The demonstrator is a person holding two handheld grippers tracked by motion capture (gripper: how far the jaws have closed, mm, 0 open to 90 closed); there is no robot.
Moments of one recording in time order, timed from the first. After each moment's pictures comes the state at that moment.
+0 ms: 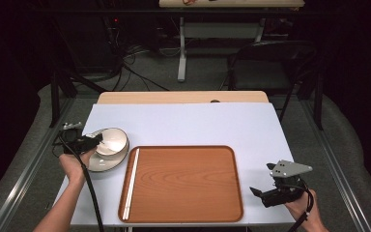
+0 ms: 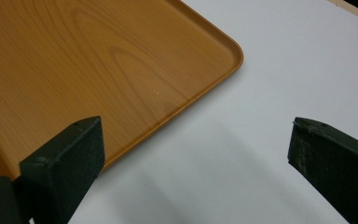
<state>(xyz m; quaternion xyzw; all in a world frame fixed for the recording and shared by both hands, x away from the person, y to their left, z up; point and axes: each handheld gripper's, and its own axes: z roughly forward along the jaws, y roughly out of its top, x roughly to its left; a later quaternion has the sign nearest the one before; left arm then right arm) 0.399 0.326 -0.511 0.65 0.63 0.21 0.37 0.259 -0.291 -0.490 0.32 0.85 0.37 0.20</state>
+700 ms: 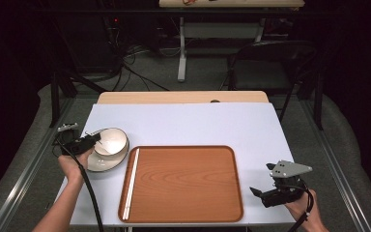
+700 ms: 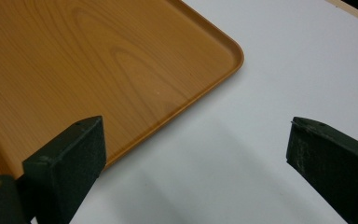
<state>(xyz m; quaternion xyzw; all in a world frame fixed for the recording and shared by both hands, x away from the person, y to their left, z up) 0.398 0.332 -0.516 0.63 0.63 0.19 0.41 0.258 -0.291 -0.489 0.32 0.85 0.37 0.21</state>
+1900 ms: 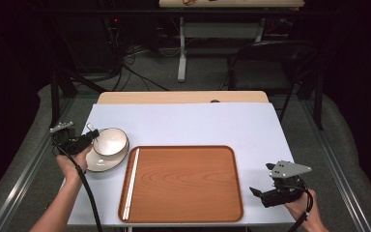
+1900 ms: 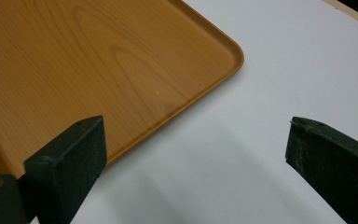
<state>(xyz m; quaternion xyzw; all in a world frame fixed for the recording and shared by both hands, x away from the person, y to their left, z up) 0.386 0.329 -0.497 0.61 0.60 0.18 0.48 0.258 -0.290 -0.490 0.31 0.85 0.36 0.21</state>
